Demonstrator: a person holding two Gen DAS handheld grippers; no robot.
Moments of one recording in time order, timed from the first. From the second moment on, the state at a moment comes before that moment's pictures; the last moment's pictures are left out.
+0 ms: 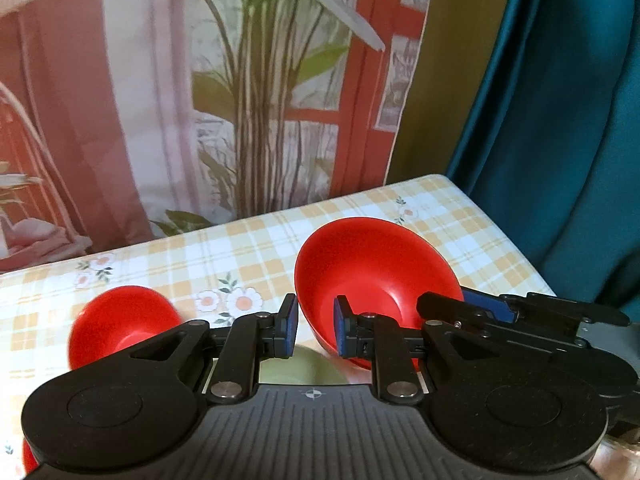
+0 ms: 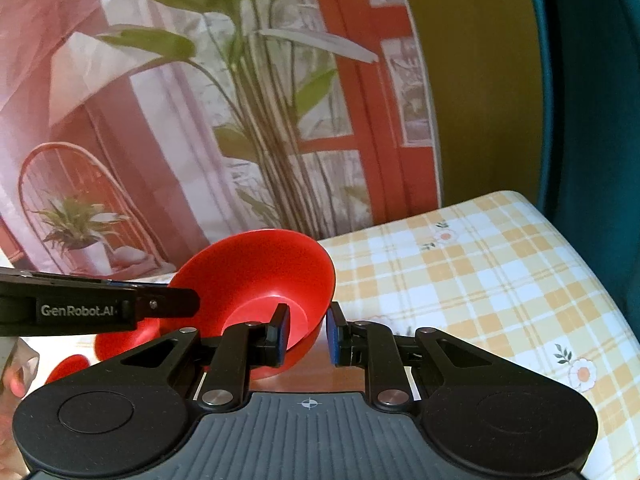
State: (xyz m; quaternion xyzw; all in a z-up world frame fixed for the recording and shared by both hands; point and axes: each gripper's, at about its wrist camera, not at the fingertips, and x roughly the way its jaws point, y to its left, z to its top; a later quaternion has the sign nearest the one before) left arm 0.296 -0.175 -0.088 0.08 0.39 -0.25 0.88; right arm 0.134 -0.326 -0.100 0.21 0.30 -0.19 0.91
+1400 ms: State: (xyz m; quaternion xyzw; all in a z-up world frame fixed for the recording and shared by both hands) left arm 0.244 0.039 -0.058 -0.03 0.38 -0.16 0.91; right arm 0.239 -0.142 -0.098 0.14 0.37 -0.05 0.92
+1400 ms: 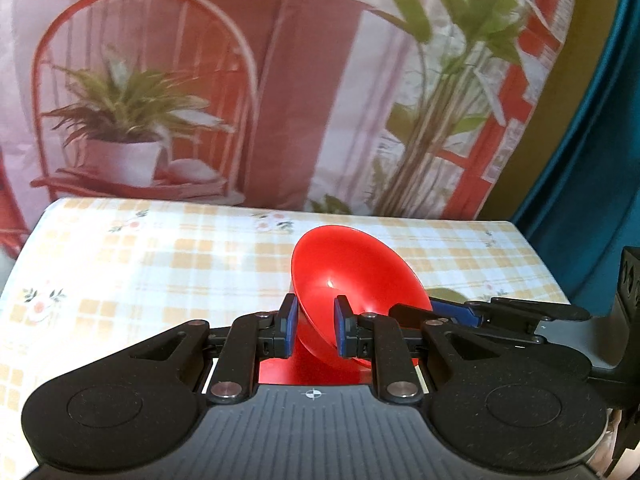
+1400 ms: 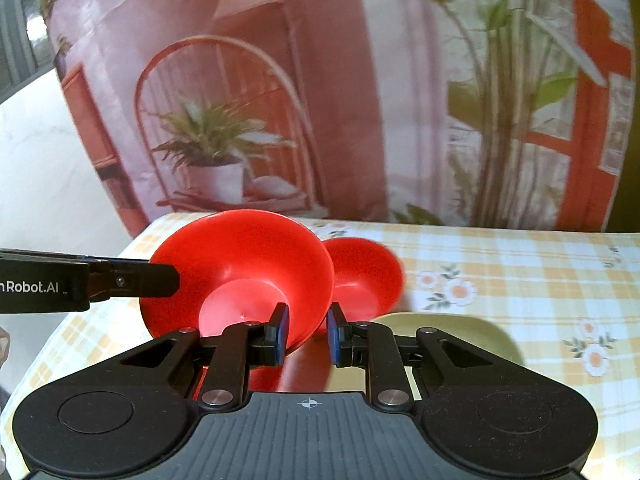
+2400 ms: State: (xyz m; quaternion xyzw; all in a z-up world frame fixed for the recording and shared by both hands) left arm 0.241 0.069 -0.114 -0.01 0.42 -0.13 0.90; right arm 0.249 -0.102 -0.133 0.08 0.41 -0.02 0.91
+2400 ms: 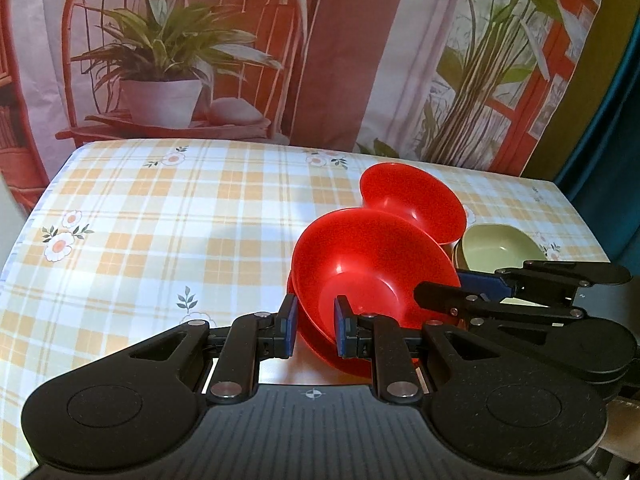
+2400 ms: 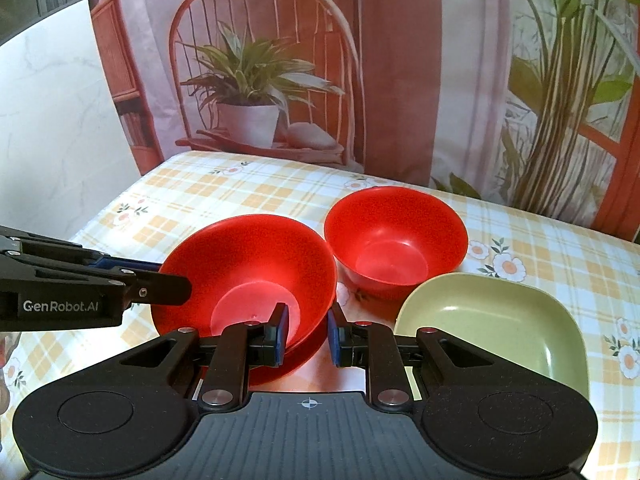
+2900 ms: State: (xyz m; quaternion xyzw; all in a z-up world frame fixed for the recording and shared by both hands) left arm 0.244 0.069 -0.121 -0.01 0.43 -0.12 0.89; right arm 0.250 -0.098 -0.132 0.06 0.41 -0.02 0.91
